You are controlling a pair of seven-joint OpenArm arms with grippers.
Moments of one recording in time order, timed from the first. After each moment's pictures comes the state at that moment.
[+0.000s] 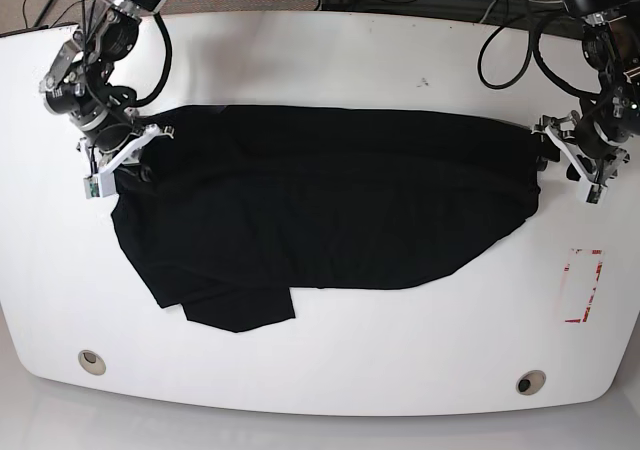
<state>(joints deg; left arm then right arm) 7.2 -23.1 -26.9 92.4 -27.6 -35.4 56.5 -4.5 6.5 38.3 97.3 33.9 40.3 -62.5</state>
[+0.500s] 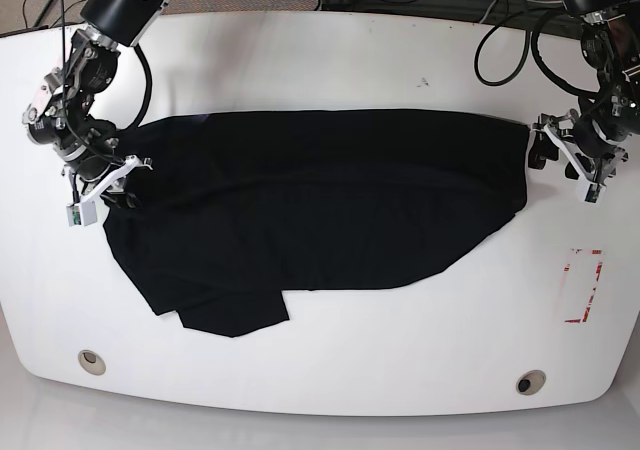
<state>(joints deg) 7.3 -22.8 -26.9 92.4 -27.7 -35.4 56.6 3.4 12.3 38.1 88.4 33.9 40.3 -62.3</state>
